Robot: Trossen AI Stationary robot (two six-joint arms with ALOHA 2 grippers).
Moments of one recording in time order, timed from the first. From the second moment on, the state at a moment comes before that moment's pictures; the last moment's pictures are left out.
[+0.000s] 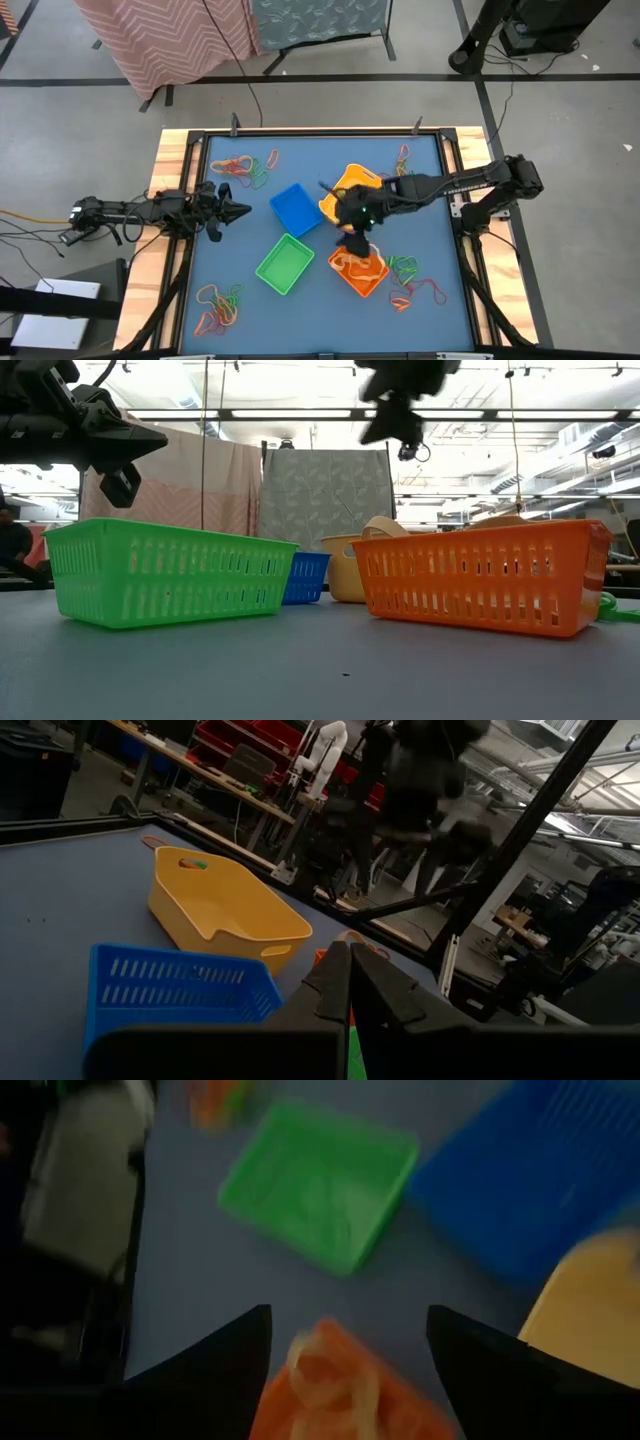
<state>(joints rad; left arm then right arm) -0.05 0.07 0.01 0.13 -0.09 -0.50 0.07 1.56 1.27 -0.51 -0.17 0.32</state>
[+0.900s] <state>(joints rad) -0.05 0.07 0.01 0.43 -0.25 -0.72 -0.15 1.56 1.27 -0.03 -0.14 0.52</state>
